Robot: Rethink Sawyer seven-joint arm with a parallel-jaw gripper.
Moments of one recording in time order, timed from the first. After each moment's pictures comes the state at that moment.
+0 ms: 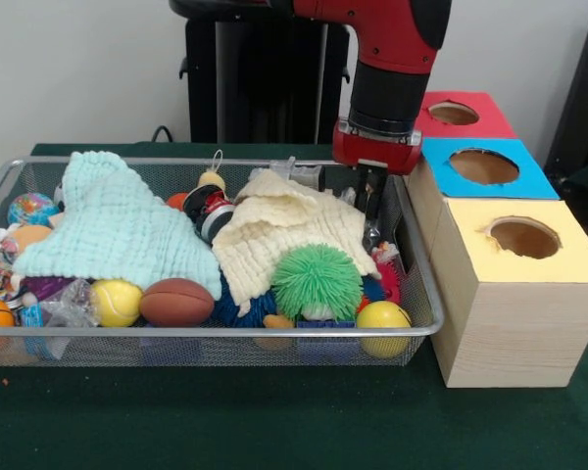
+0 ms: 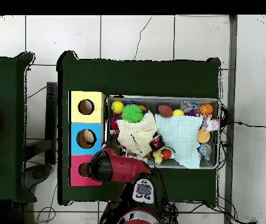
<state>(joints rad) 0.01 -0.51 -0.13 1.93 0.08 -0.01 1.82</state>
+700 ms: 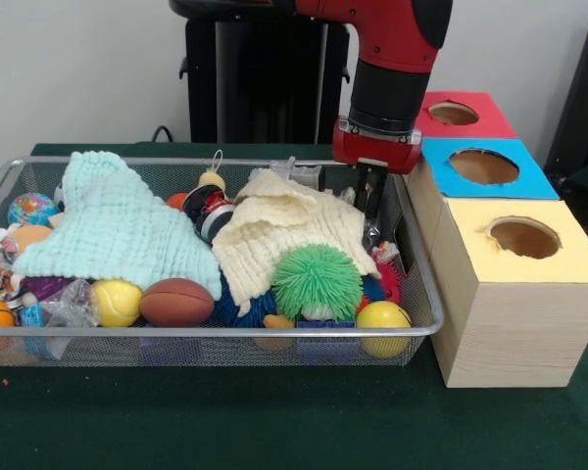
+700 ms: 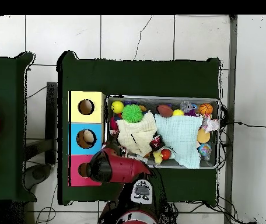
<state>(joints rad) 0.02 -0.51 -0.14 1.93 0.08 -0.01 1.82</state>
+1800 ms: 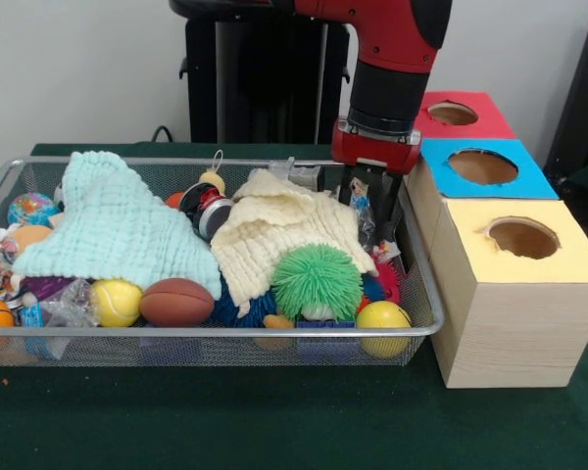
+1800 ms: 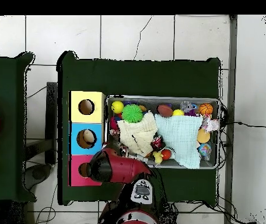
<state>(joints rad) 0.02 -0.51 -0.14 1.93 0.08 -0.01 1.82</state>
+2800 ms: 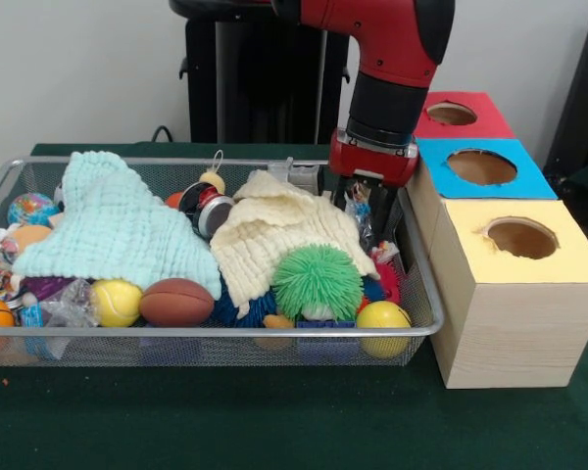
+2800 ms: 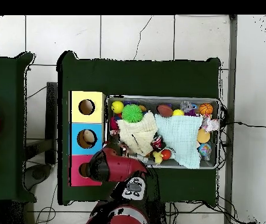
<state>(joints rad) 0.08 -0.45 -0.20 1.89 0.08 -0.05 1.82</state>
